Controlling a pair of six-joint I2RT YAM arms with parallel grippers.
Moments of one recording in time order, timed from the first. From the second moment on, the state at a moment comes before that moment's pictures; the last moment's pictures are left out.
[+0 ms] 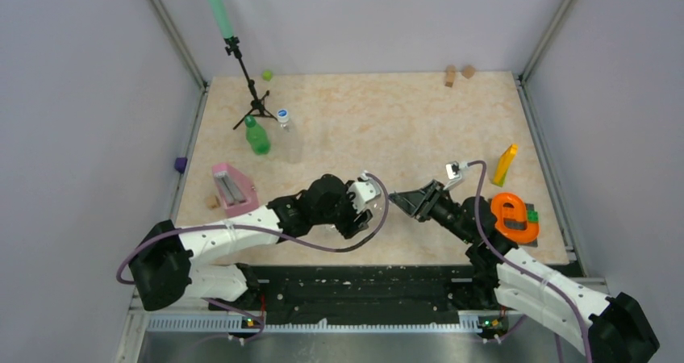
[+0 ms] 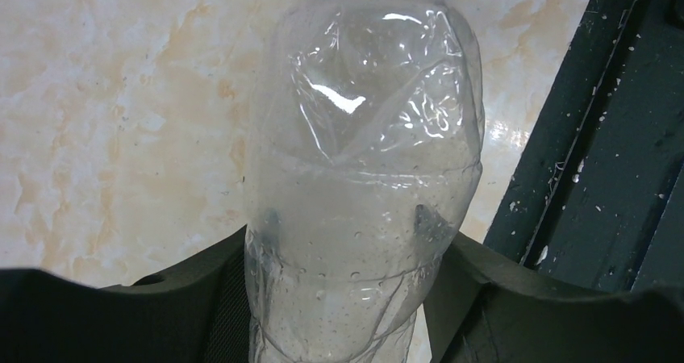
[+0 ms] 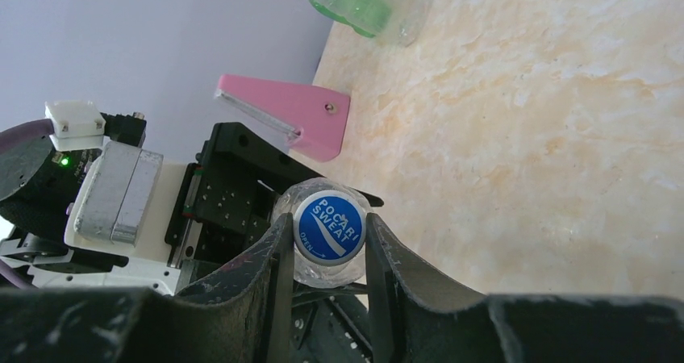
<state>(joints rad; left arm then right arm) -0.96 1.25 0.72 -0.10 0.14 0.08 0.67 0.68 0.19 0.45 -0.13 0.99</state>
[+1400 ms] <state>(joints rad) -0.97 1.18 0.69 -0.22 0.23 0.26 0.67 0.64 0.20 0.37 -0.44 0.63</state>
